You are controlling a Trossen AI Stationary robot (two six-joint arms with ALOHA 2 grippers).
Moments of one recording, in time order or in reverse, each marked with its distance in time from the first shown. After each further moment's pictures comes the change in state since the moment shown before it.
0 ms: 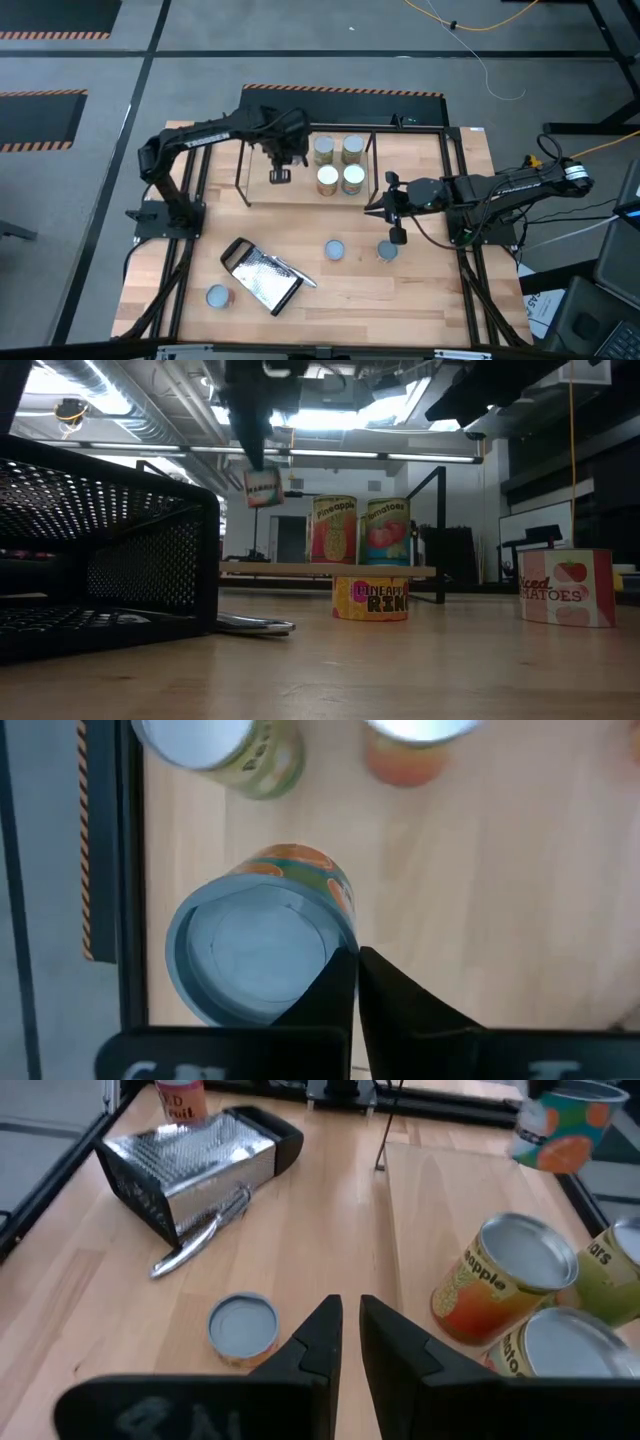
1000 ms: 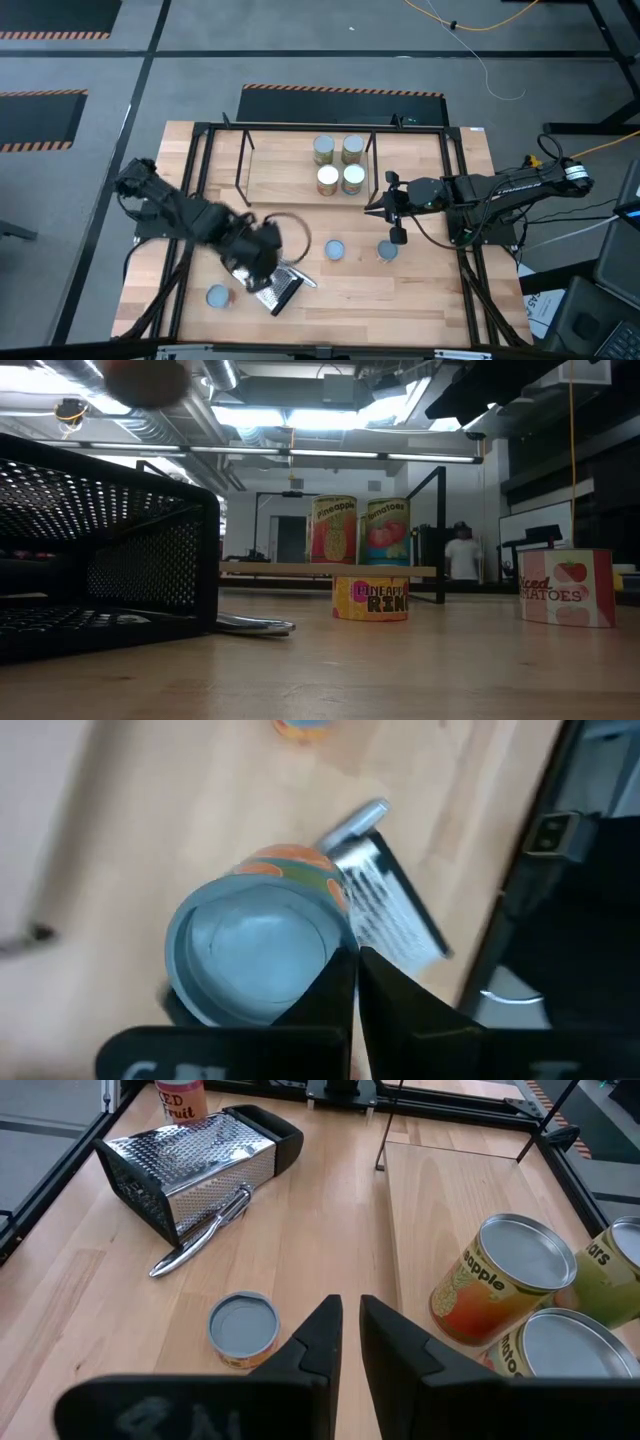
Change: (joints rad) left arm -0.858 -0.114 -0.002 -0.062 -0.037 -1.173; right arm 0.000 0.001 0.011 -0.010 0.000 0.000
